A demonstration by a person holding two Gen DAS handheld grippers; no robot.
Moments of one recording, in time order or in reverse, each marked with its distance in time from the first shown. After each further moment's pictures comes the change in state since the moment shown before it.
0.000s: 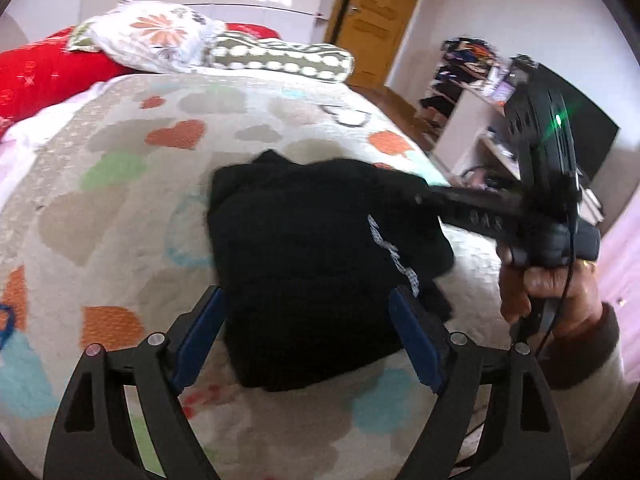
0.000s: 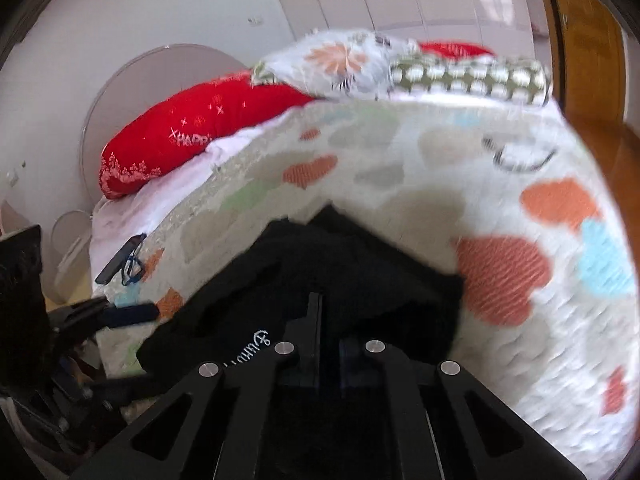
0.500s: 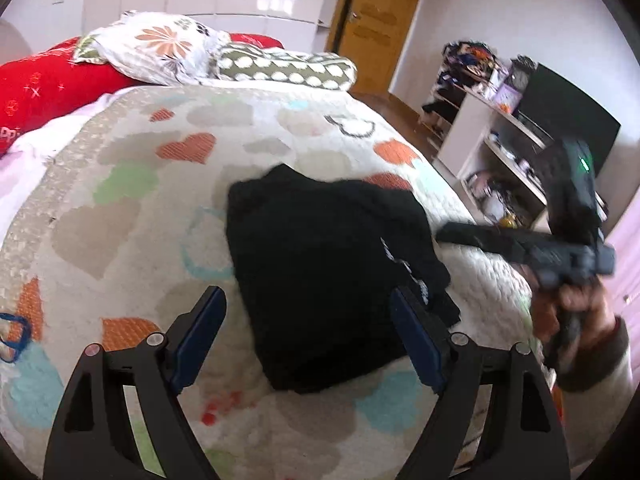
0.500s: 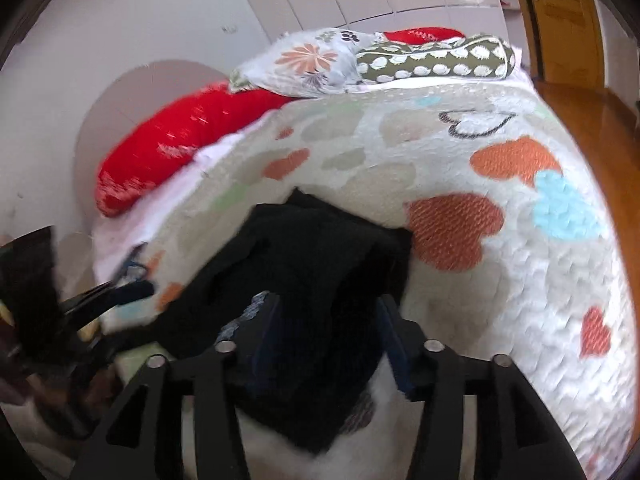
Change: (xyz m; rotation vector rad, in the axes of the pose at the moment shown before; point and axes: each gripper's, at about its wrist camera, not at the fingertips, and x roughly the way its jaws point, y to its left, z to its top) left arm -0.015 0.014 0.005 0.004 -0.039 0.052; right arm -0.035 -0.034 -0.032 0.148 0.034 0.059
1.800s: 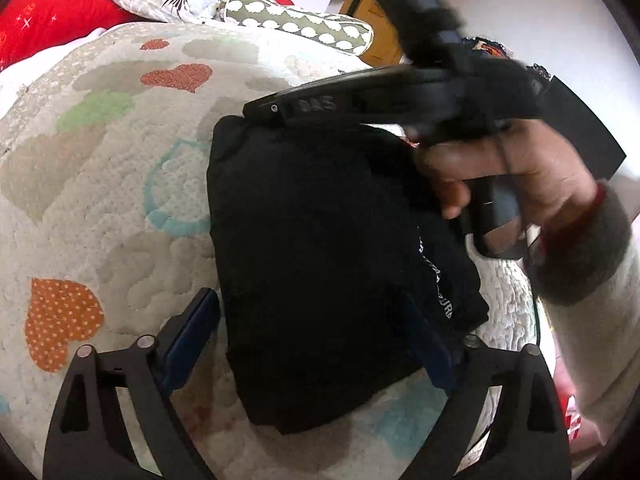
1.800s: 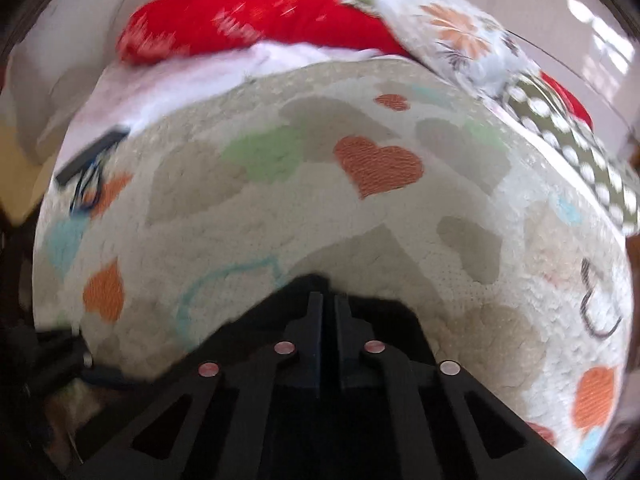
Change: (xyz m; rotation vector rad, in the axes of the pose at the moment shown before) left arm 0.067 0.017 -0.019 -0.121 0.120 -0.084; right arm 0.179 0.092 0.094 -0.548 0.238 -0.111
